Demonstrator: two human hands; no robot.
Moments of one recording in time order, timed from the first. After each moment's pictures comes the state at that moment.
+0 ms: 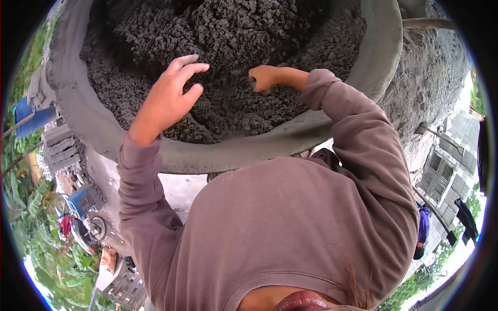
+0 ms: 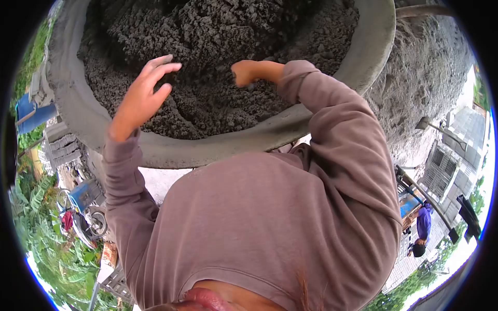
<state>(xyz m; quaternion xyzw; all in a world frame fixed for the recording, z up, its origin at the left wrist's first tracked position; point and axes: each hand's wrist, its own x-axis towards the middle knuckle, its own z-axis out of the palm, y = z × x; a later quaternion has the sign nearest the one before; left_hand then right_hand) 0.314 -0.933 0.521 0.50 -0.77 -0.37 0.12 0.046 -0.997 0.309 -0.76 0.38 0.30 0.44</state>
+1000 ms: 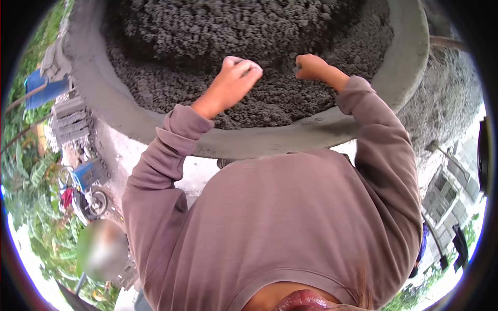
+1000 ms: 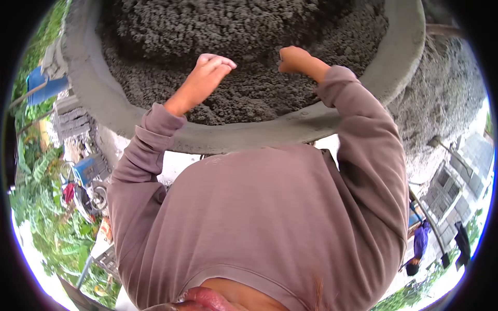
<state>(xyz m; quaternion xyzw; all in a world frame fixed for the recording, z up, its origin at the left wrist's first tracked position) 0.277 -0.910 0.429 0.49 -0.70 -0.46 0.22 -0.010 -0.997 0.313 -0.79 0.48 0.22 0.30</state>
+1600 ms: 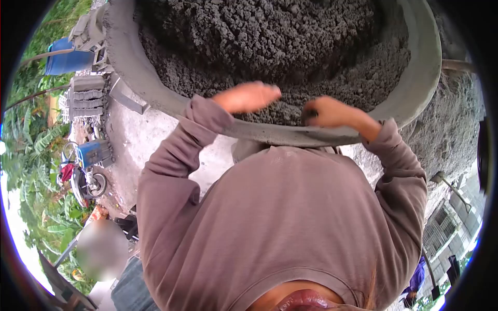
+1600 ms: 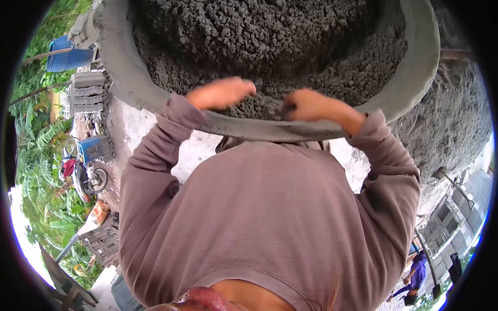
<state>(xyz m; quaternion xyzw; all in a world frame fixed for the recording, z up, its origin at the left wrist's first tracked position) 0.299 -0.879 0.425 0.38 -0.81 -0.45 -0.02 0.028 -0.896 0.432 -0.81 0.31 0.14 0.48</state>
